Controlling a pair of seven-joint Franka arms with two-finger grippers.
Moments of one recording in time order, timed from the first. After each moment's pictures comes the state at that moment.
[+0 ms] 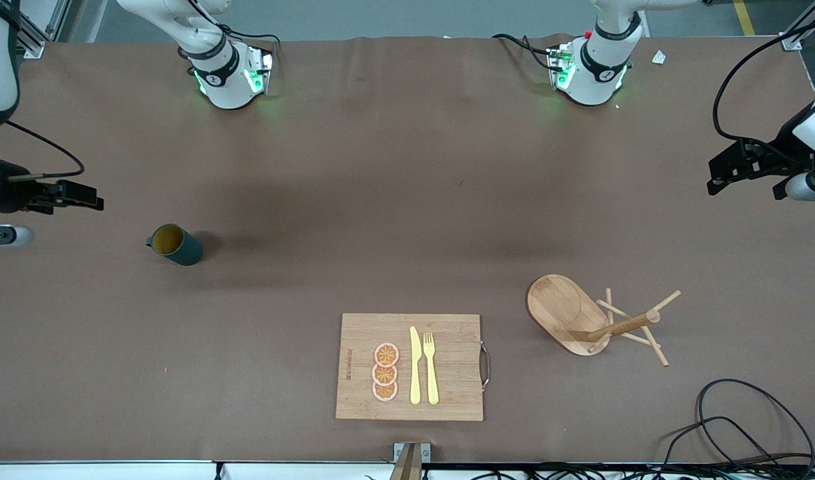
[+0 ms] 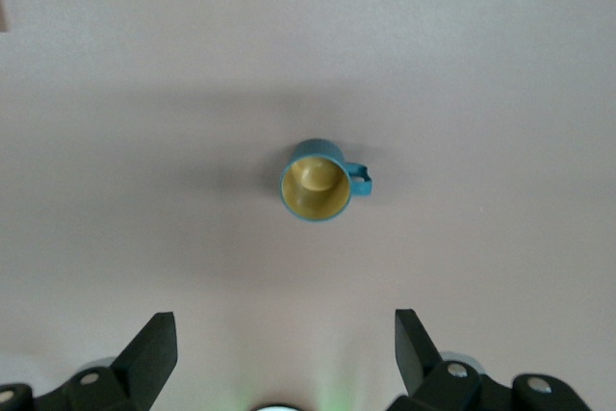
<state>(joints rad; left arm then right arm) -0.05 0.06 -0.04 -1.45 0.01 1.58 0.02 -0.02 0.14 -0.10 -1.56 0.04 1.50 -0.16</state>
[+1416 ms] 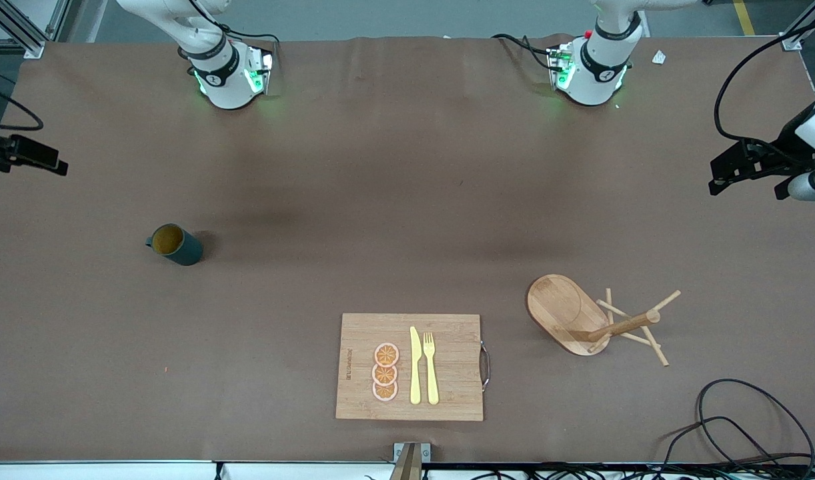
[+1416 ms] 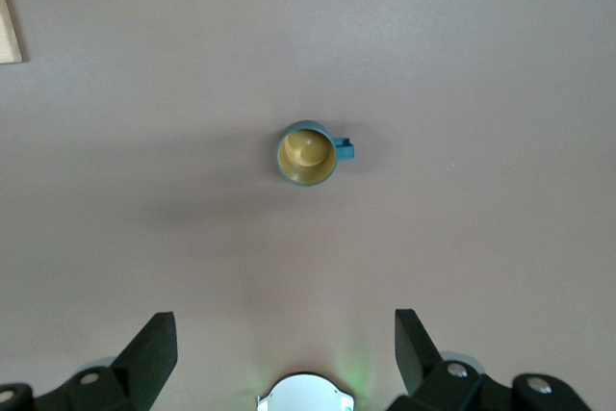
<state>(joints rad) -0.05 0.06 -0.04 -1.45 0.01 1.58 0.02 -0.02 0.01 -0.10 -1.52 0.01 1.38 -0.04</state>
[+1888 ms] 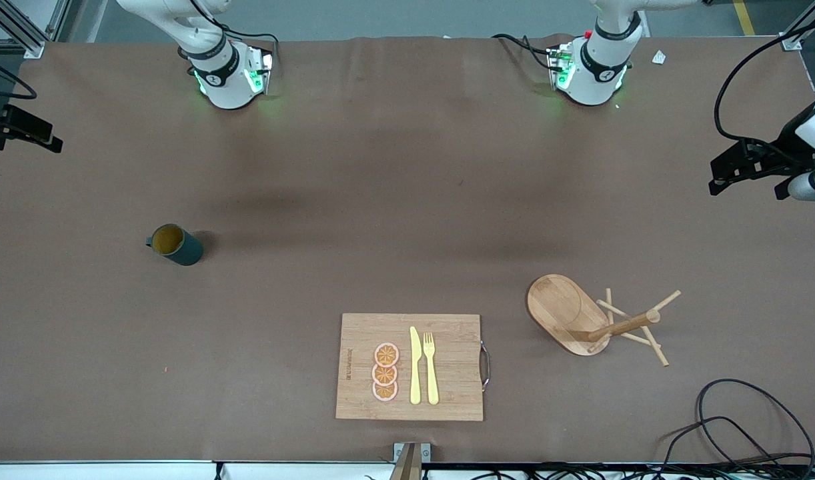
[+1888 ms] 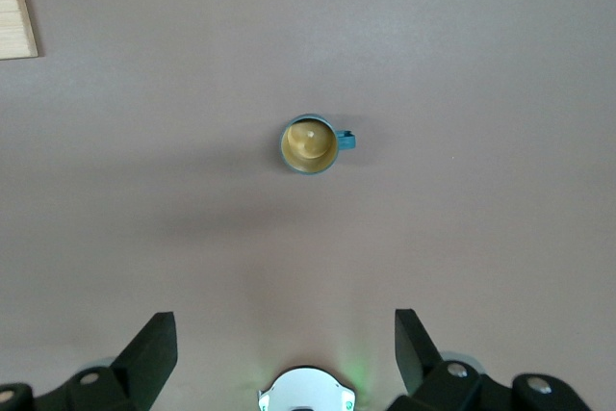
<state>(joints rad) -0.05 0.06 -0.04 -1.45 0.01 1.58 0.02 -0.02 -0.05 -0.10 -1.56 0.02 1.38 -0.04</state>
